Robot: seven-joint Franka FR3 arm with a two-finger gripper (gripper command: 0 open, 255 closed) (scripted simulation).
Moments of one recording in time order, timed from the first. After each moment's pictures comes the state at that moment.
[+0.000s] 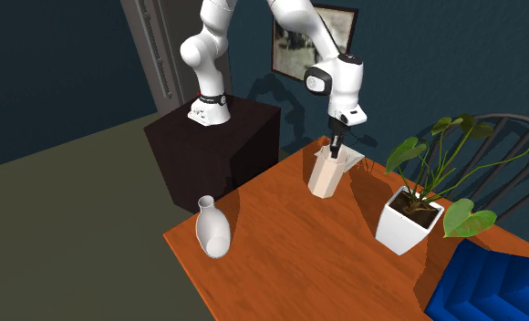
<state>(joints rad) 0.09 0.52 -0.23 -1.97 0.22 2.54 -0.33</state>
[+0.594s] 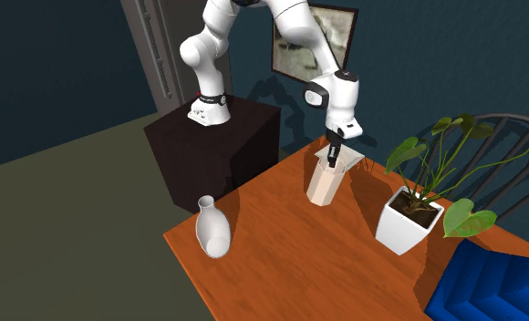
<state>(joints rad) 0.06 0.61 -0.20 -1.96 0.25 2.63 -0.35</state>
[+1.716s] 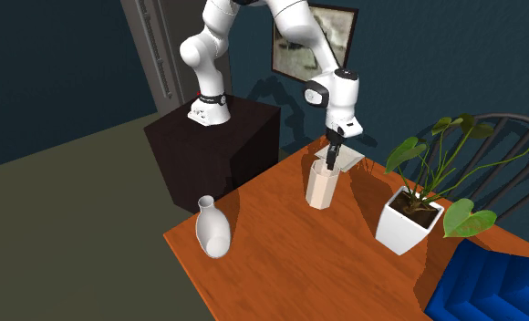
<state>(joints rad) 0.06 0.60 -0.20 -1.96 0.25 2.62 -0.35</state>
